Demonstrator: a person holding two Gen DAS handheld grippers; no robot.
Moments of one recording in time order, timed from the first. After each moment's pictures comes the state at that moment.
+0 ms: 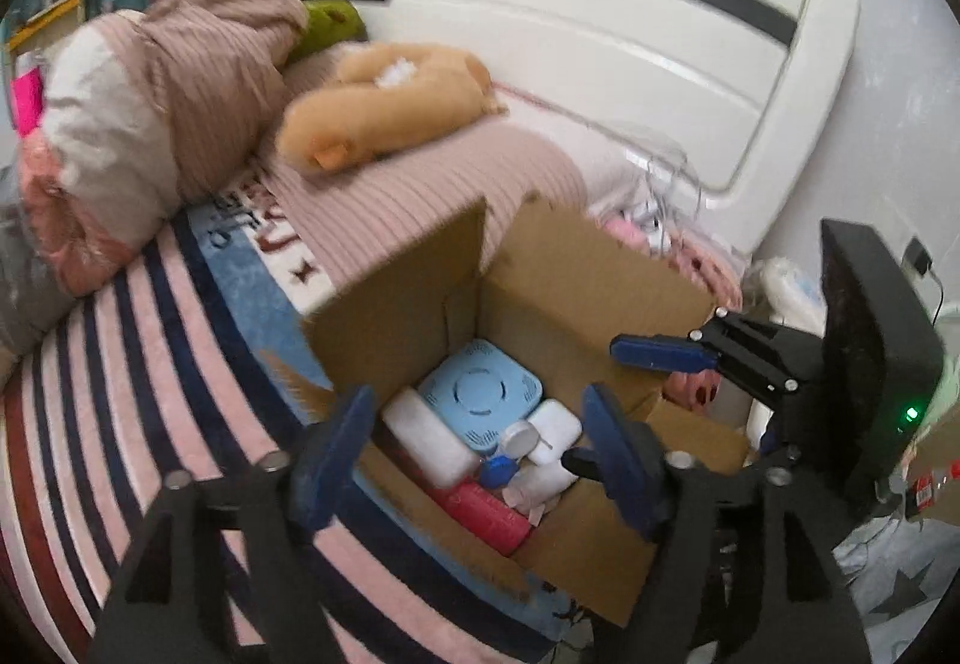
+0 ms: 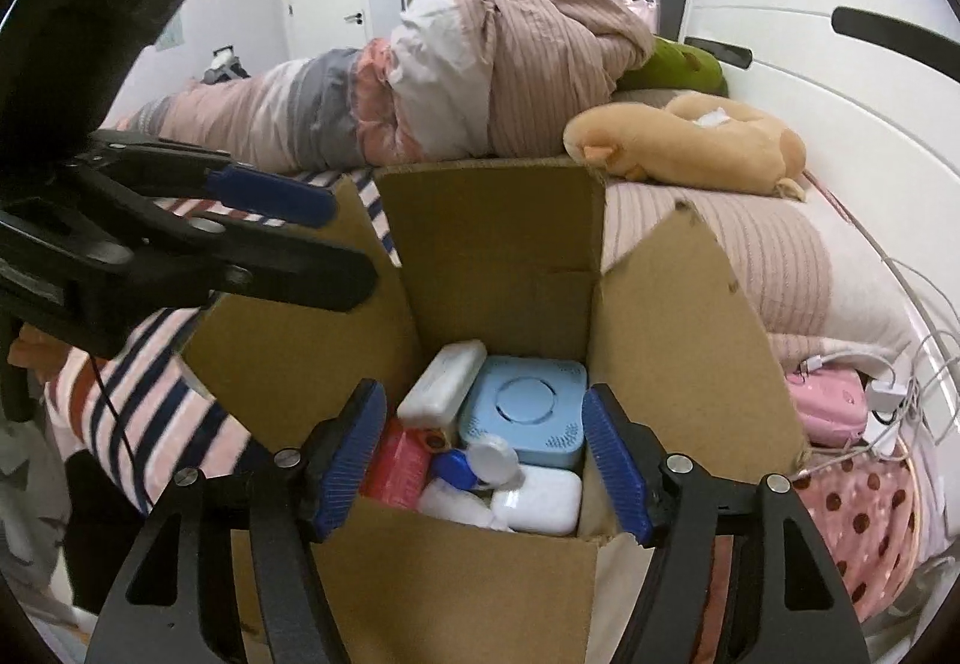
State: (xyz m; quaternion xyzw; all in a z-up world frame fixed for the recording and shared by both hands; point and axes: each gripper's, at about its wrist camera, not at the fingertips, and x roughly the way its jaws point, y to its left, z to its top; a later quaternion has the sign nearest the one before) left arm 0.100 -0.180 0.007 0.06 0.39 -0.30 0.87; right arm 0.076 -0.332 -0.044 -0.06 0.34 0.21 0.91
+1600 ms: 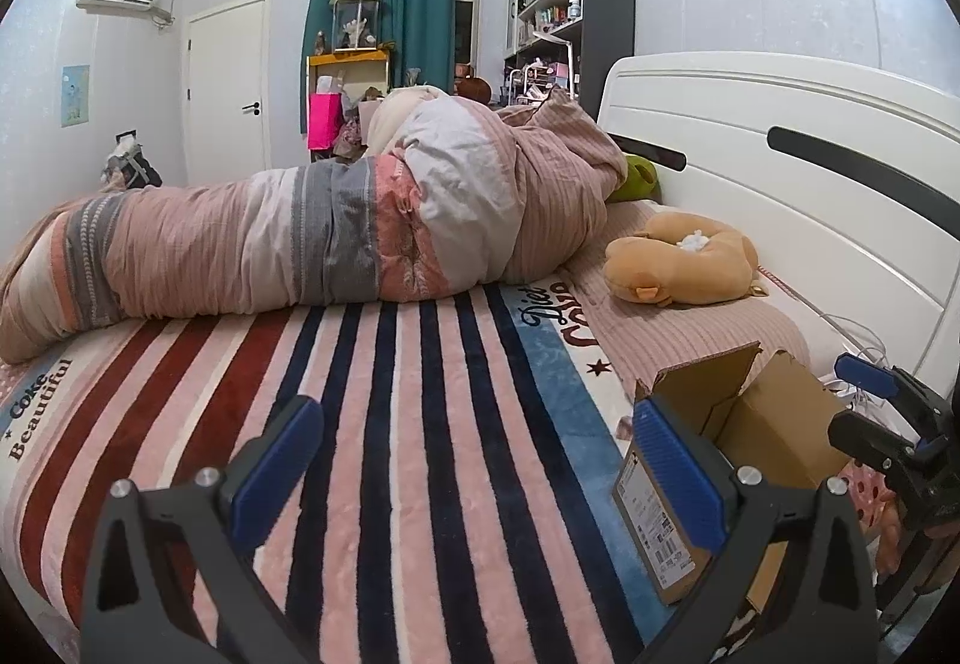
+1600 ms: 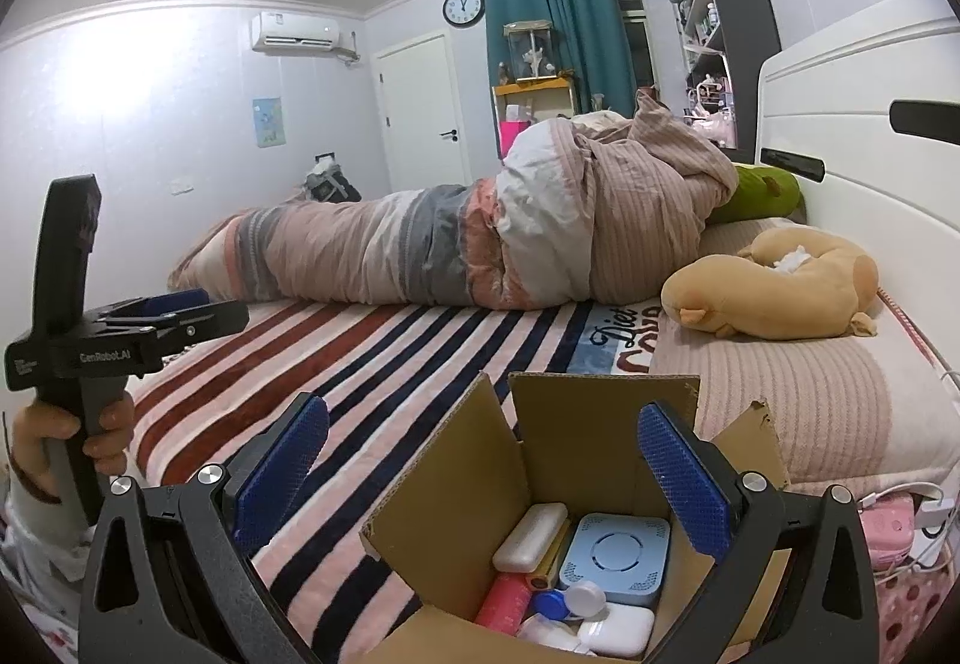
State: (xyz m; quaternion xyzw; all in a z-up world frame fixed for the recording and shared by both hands) left arm 0.011 -0.056 0.038 -0.02 0.25 0.02 0.97; right arm 0.066 -0.327 0.019 -0.01 0.20 0.33 0.92
